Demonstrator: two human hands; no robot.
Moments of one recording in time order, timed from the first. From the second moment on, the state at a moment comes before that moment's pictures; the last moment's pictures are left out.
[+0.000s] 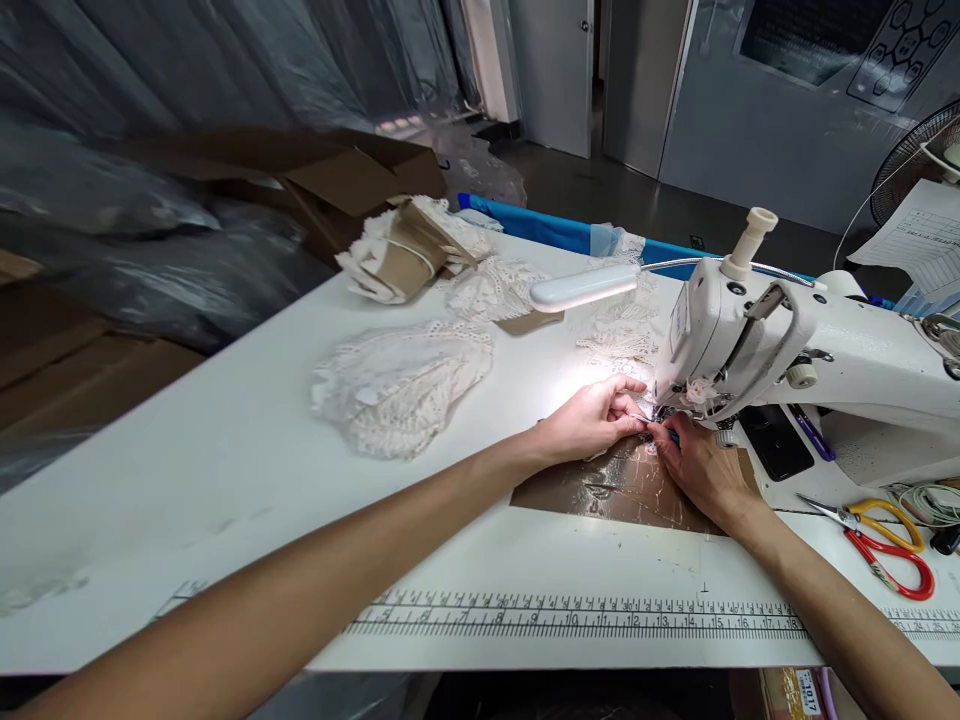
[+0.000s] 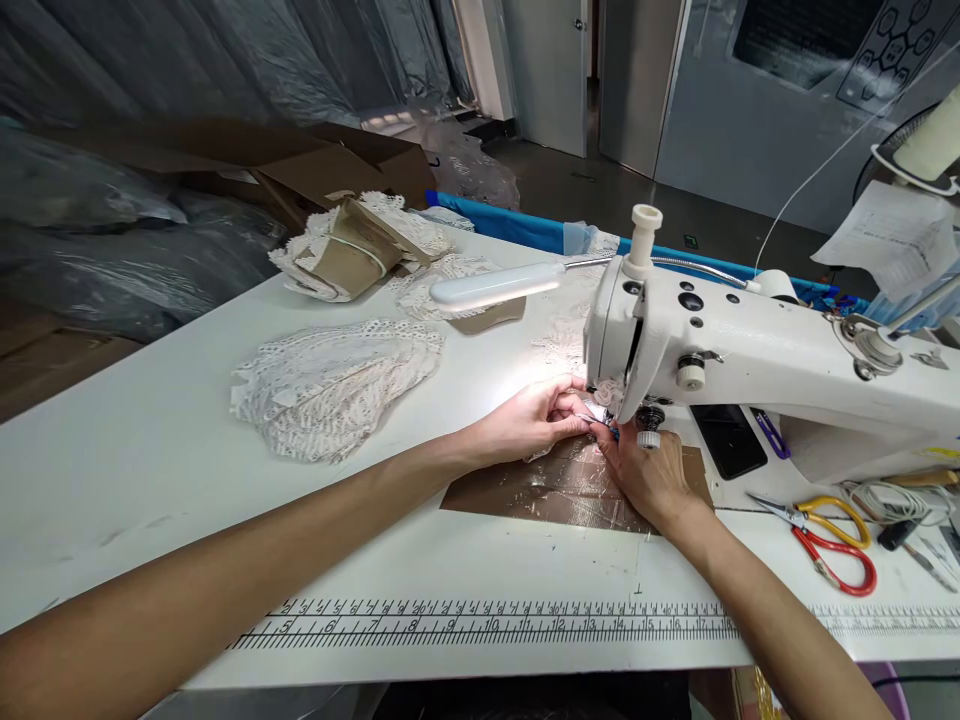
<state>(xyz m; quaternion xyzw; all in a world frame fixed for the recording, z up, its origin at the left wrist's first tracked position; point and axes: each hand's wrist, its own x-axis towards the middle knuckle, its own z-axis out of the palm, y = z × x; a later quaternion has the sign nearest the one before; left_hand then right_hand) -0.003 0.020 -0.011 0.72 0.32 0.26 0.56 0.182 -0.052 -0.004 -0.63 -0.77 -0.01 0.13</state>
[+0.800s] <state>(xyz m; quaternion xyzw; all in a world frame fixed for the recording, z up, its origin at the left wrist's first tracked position) -0.020 0.013 0.014 0.85 0.26 0.25 0.38 0.185 -0.087 0.003 -0.44 -0.87 -0.03 0.21</state>
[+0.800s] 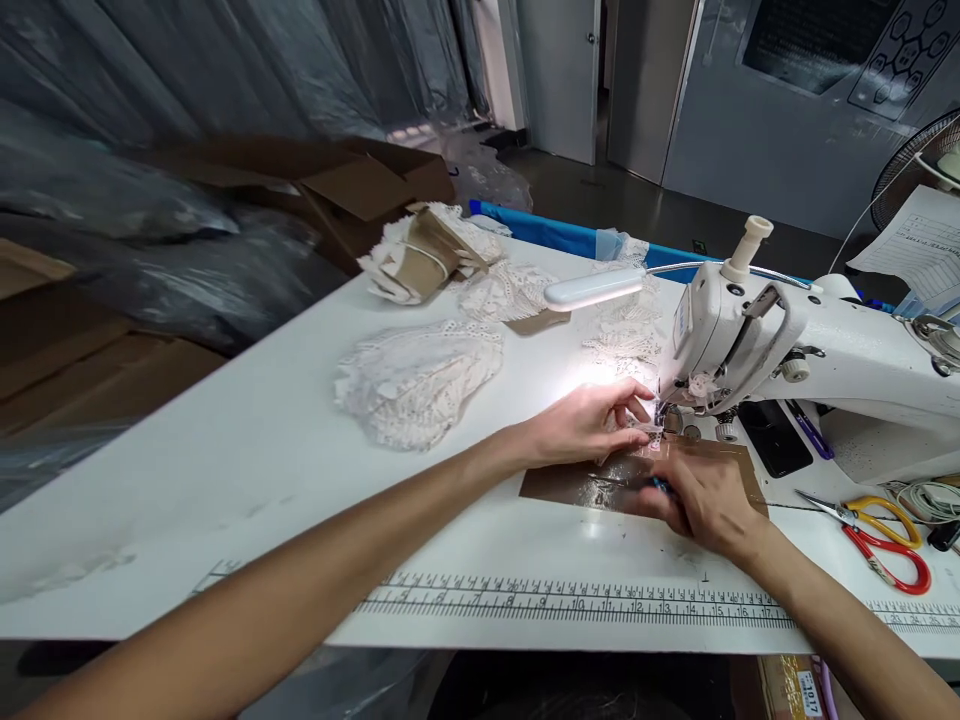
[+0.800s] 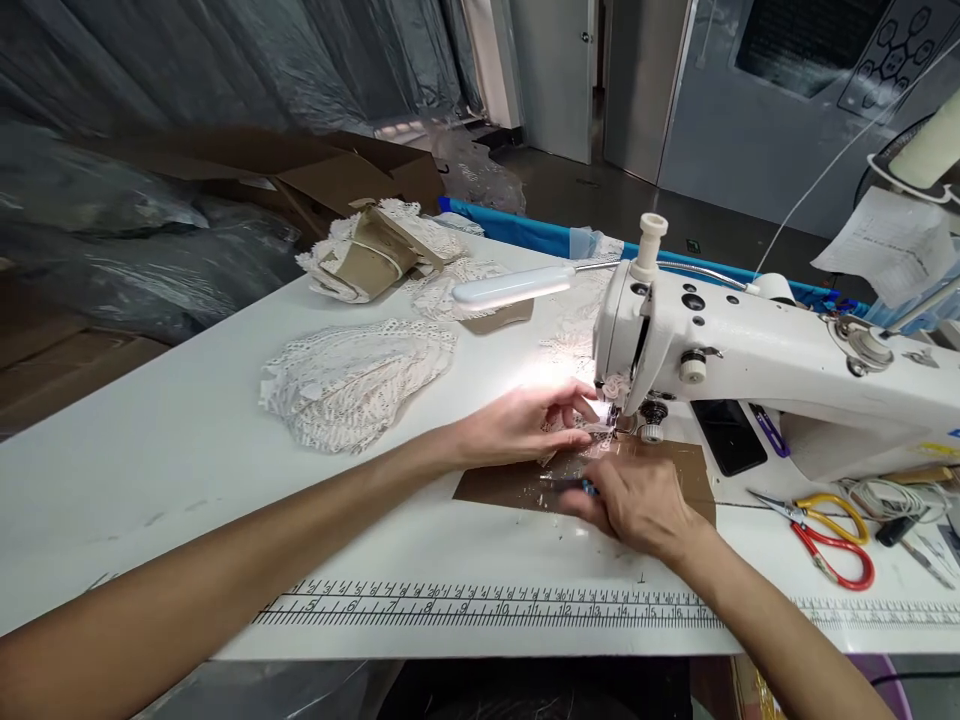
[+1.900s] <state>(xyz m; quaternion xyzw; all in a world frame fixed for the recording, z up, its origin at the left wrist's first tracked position) -0.028 0.002 0.045 0.96 0.12 0.17 0.17 0.214 -0.074 -0.013 -0.57 -0.74 0.00 0.35</state>
